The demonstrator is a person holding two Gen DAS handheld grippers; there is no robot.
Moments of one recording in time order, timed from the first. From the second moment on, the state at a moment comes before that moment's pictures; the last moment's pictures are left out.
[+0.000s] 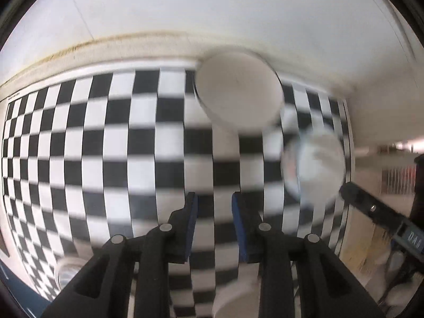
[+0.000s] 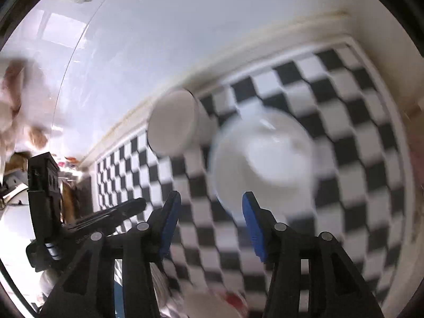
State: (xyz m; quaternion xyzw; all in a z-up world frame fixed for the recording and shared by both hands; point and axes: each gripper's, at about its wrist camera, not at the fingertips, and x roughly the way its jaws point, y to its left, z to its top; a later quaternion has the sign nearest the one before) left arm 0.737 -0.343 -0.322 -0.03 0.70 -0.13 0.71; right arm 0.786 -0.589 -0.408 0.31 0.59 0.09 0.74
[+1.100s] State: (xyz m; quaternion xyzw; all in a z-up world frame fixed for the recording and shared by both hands) left arm 0.801 -0.378 -0.345 -0.02 0.69 -0.13 0.71; right arm 0.883 -0.518 -0.442 0.21 0.65 0.10 0.72
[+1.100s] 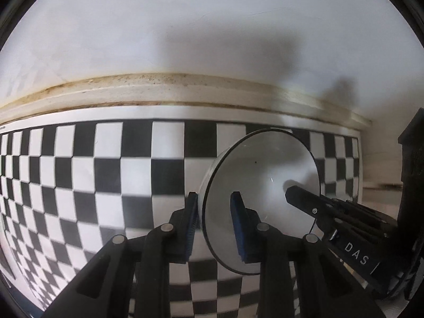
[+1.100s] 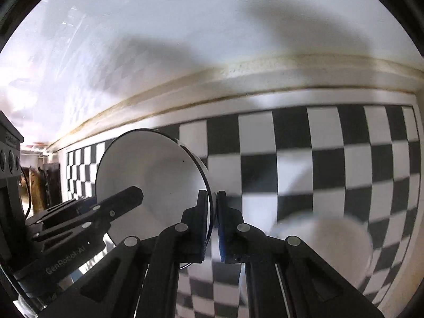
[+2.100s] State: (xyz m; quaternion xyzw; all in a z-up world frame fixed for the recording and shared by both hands) left arm 0.573 -0.365 -0.297 0.06 0.72 -0.21 0.66; right arm 0.590 -0.518 -0.388 0.19 0.66 0.08 0.72
